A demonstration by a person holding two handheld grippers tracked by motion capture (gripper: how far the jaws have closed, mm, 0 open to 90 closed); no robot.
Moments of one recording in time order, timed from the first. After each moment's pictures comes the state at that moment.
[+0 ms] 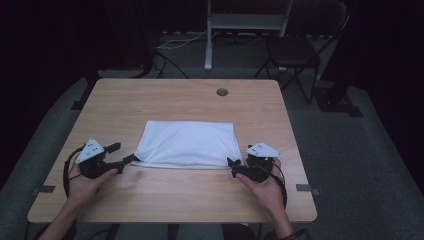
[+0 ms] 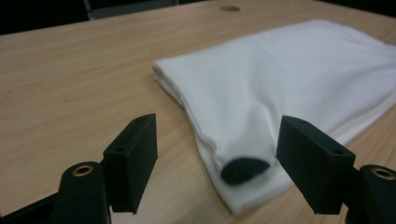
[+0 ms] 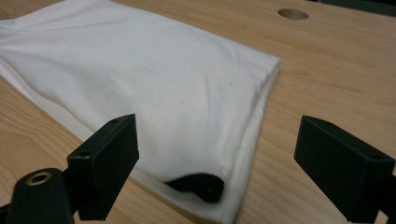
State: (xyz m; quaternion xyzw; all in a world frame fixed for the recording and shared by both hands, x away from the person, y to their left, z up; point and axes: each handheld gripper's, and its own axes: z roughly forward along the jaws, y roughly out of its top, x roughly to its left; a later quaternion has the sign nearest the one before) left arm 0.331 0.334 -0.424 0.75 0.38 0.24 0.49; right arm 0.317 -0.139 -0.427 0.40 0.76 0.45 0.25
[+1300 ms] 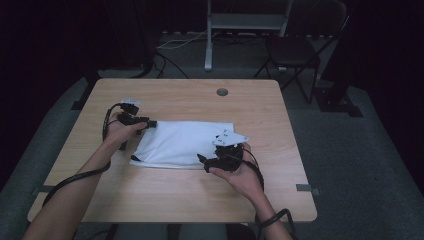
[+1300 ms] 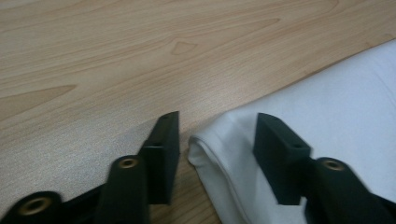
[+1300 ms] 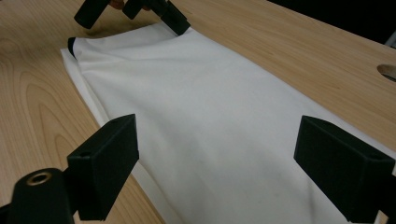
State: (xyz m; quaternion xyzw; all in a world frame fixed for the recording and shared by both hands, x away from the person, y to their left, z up) left arm 0.488 0.284 -0.431 0.79 0.47 0.12 0.38; right arm 0.337 -0.069 -0.402 0.30 0.81 0.46 0.21
